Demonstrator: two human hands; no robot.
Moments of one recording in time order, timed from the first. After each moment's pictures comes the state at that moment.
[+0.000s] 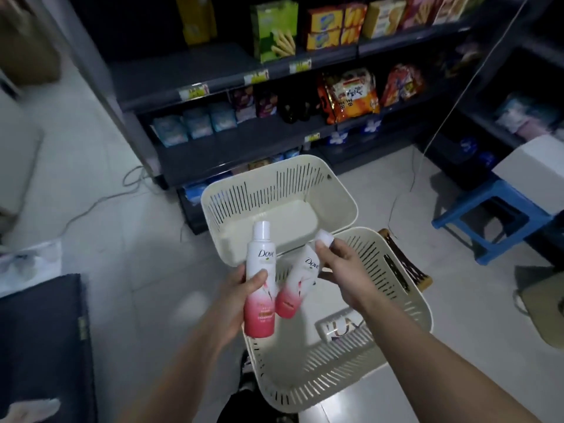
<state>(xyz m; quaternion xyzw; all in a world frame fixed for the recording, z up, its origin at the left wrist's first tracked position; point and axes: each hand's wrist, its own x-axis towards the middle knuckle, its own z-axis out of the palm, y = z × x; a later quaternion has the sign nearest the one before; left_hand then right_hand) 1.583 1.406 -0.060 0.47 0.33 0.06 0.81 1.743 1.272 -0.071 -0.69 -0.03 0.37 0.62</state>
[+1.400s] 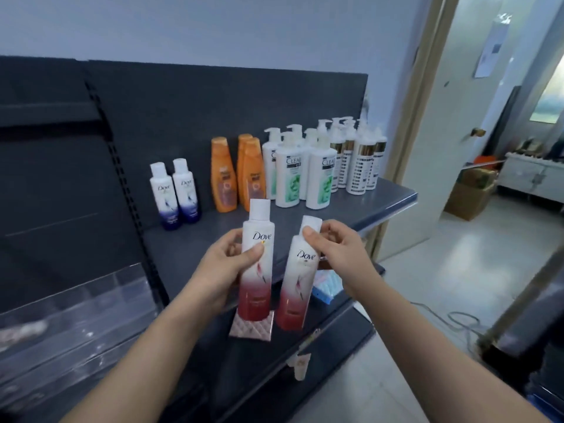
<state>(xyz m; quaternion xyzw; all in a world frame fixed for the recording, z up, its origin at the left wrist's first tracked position) 0.976 1.456 0.161 0.34 0.53 0.65 0.41 1.148 1.567 0.170 -0.33 -0.64 0.56 0.41</state>
